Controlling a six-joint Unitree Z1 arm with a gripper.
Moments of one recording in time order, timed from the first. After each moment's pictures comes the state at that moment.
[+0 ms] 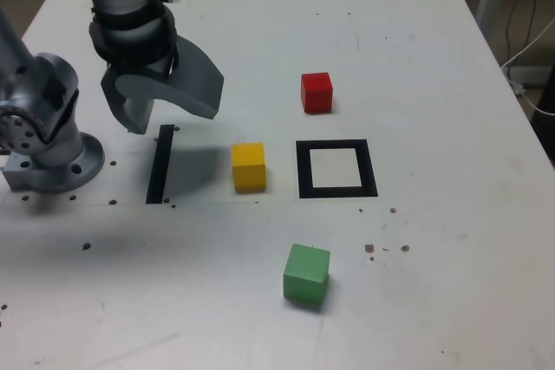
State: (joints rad) arm -0.08 1.38 -0.73 0.99 0.18 -0.01
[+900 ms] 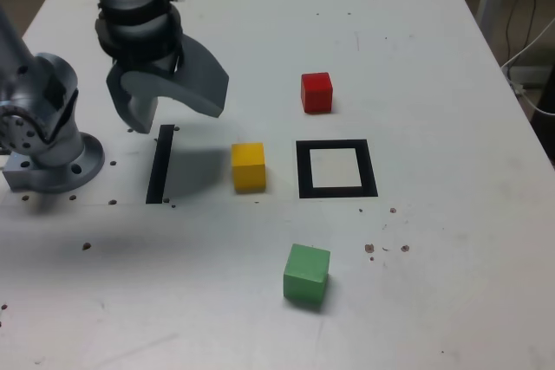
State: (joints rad) arm -0.04 1.41 -0.78 1.01 0.16 0.02
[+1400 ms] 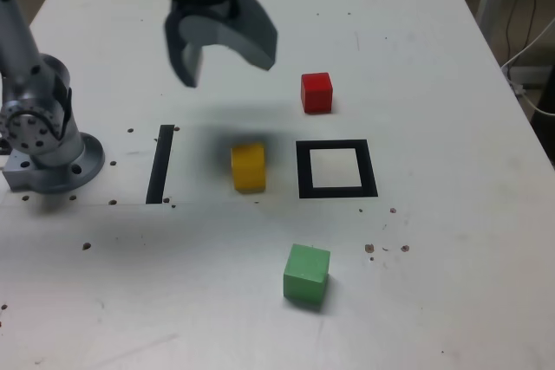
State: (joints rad) arm 0.17 1.60 -1.15 1.19 0.16 0.22
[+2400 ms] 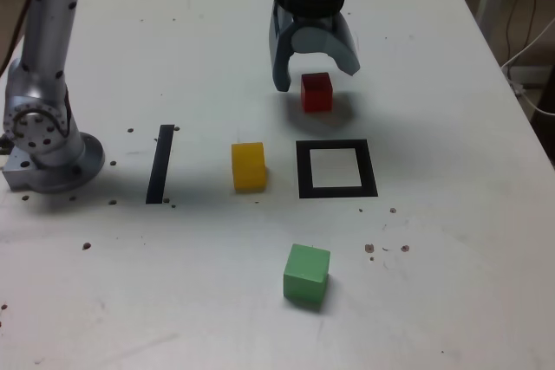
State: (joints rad) arm 0.29 2.02 -1.46 1.13 0.16 0.19
